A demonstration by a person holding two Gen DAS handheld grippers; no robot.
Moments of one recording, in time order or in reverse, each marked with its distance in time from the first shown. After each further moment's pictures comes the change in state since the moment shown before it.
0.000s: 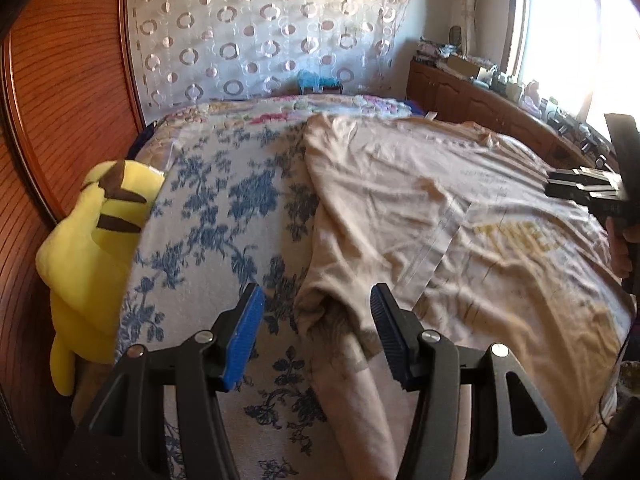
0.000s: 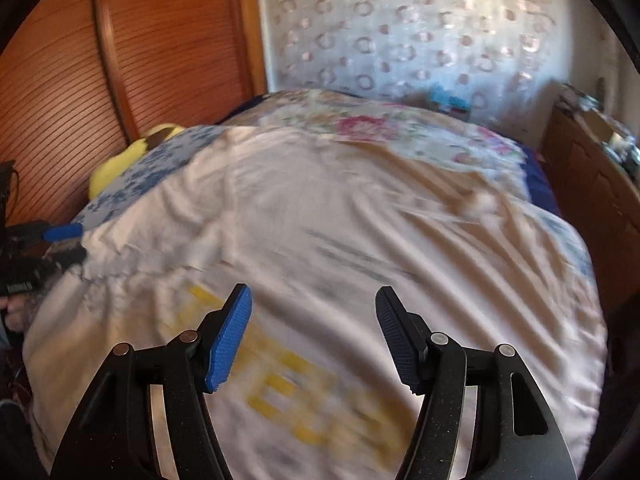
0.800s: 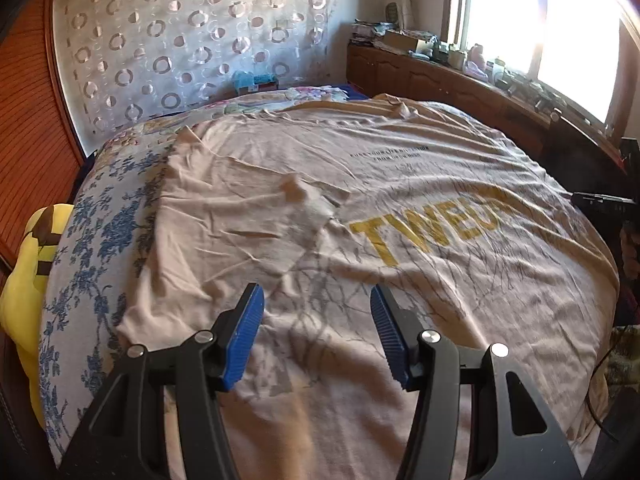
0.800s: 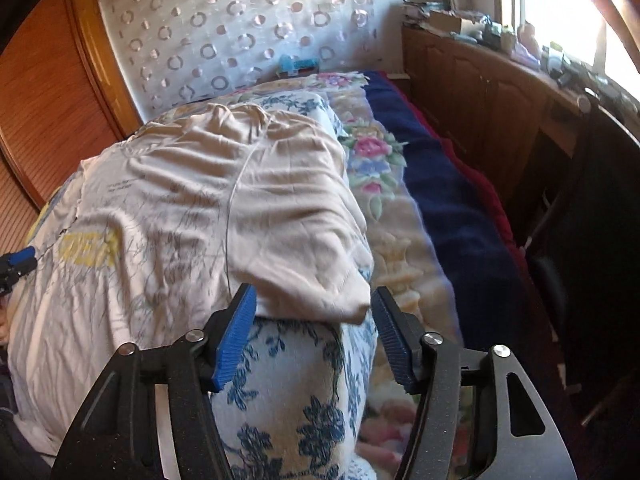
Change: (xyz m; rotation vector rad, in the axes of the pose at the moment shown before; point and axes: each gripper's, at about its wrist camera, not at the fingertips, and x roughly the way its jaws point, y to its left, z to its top) left arm 0.025 -0.105 0.005 0.168 0.045 -0.119; right arm -0.134 -0.169 -0.164 0.427 0.023 -0.233
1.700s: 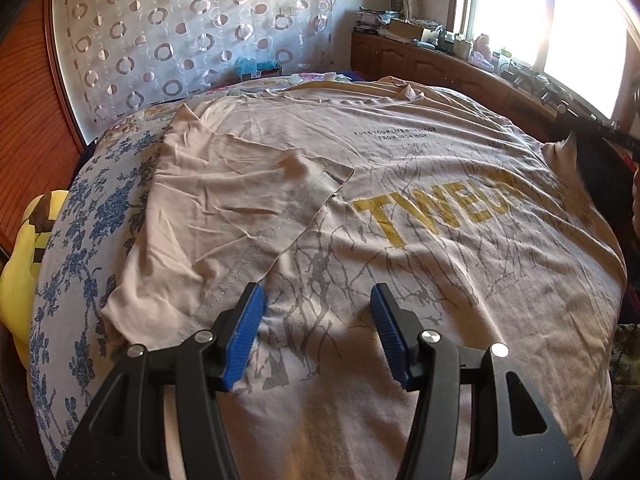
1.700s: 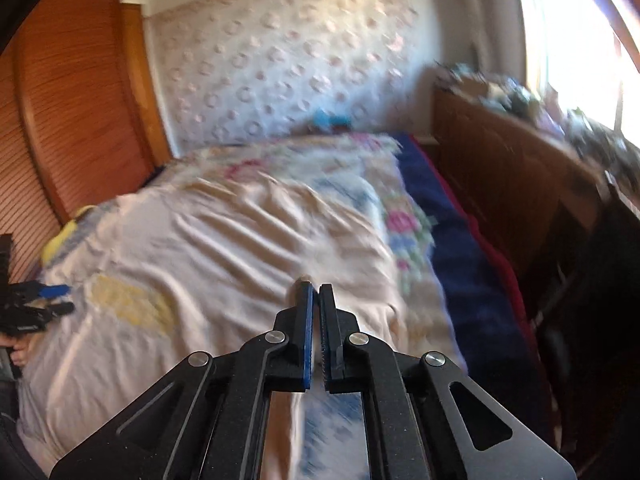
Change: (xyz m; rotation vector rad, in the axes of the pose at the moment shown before) left arm 0.011 0.000 -0.006 -0.013 0.043 0.012; right arm -0.027 0.065 0.054 -0.148 -0.219 0.068
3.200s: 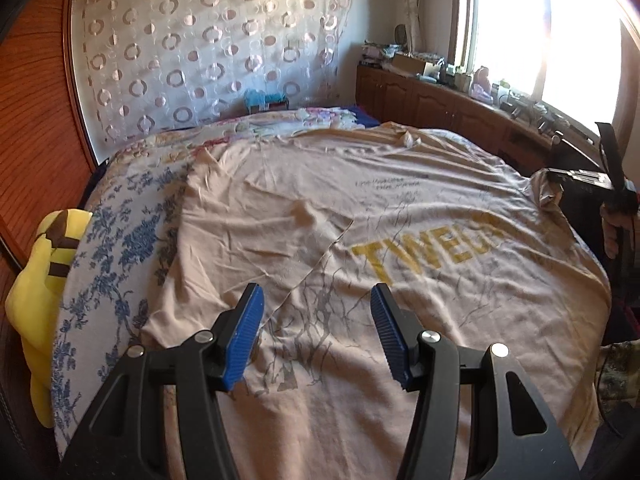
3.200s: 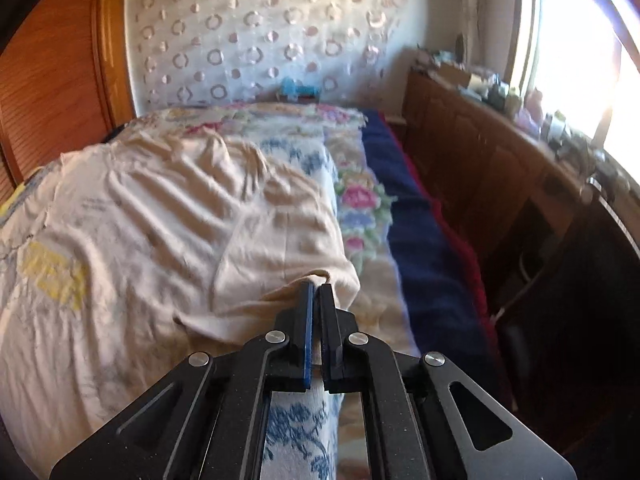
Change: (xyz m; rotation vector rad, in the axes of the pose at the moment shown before) left arm -0.042 0.002 0.008 -0.023 -0.133 0.004; right arm 0.038 -0.030 -0.015 -0.049 0.116 -0.184
